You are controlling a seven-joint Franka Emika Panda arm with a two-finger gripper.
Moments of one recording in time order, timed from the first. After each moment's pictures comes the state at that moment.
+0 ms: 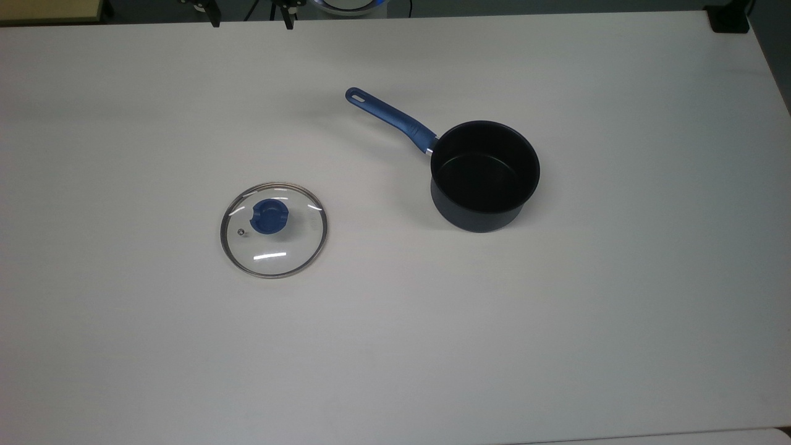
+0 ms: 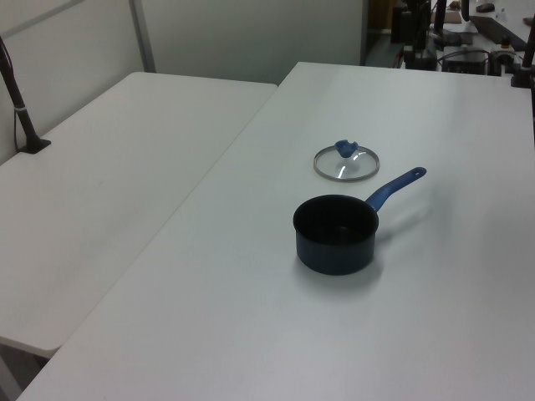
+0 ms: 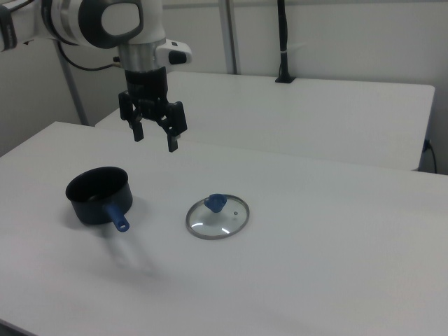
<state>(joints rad) 0.01 0.03 -0.15 -1.58 0.03 1.53 -0.09</state>
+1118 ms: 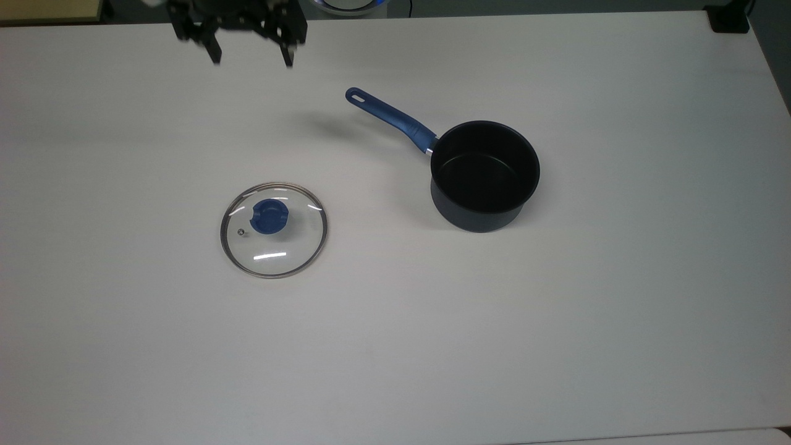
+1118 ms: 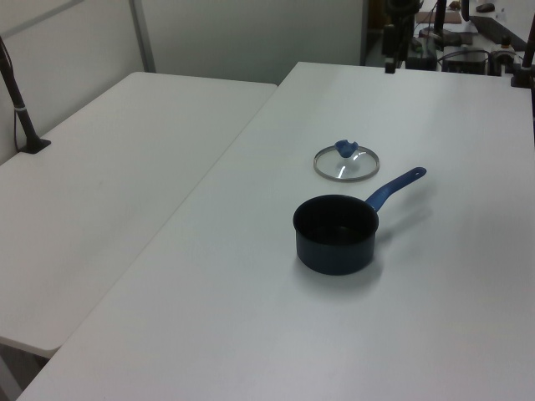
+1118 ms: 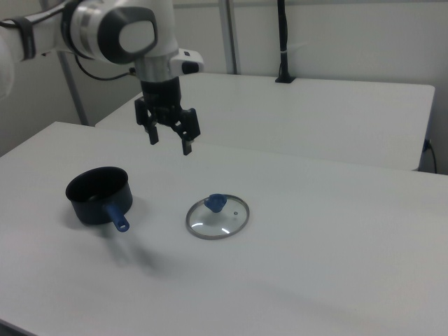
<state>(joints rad) 0.01 0.11 -0.15 -1.58 0.06 1.67 -0.09</state>
